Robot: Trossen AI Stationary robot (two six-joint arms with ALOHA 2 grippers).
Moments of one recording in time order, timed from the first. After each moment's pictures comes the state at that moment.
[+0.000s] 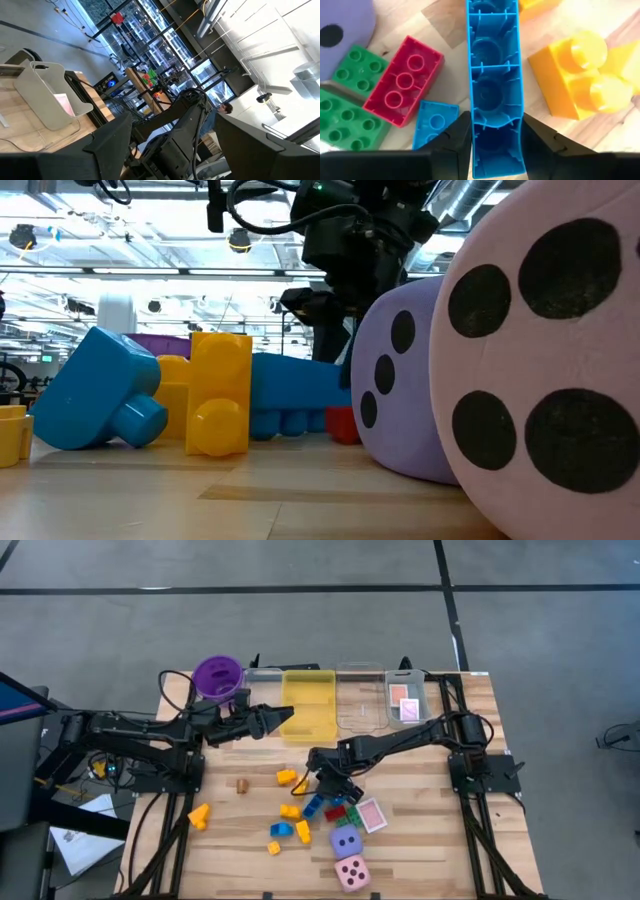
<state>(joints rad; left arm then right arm) 0.04 1.02 0.68 0.49 -0.25 -0.90 0.06 2.02 1.43 -0.57 -0.21 -0.80</state>
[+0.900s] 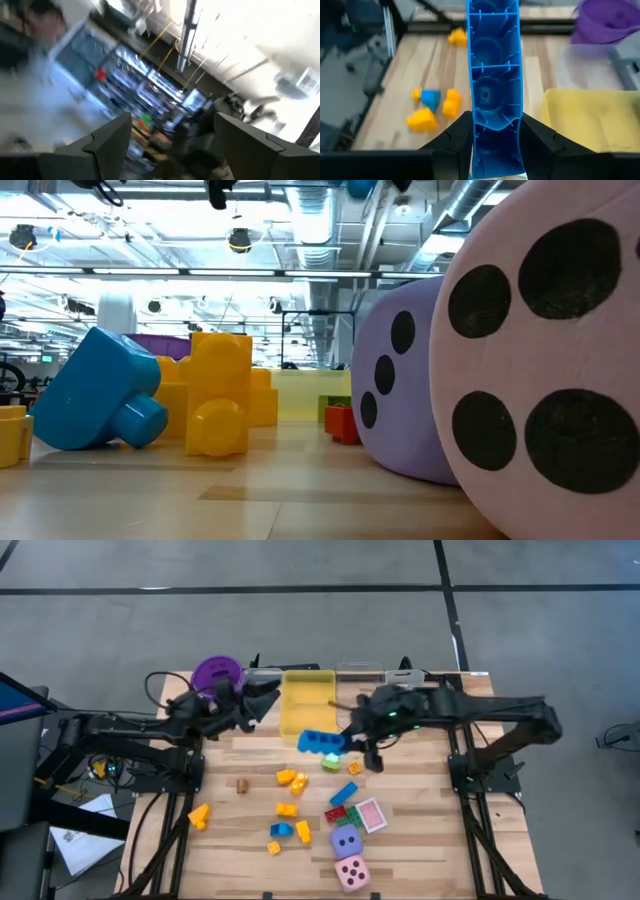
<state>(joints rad) 0.09 0.99 0.68 0.74 -0.27 -0.53 0.00 1.43 1.50 -0.70 -0.07 0.00</state>
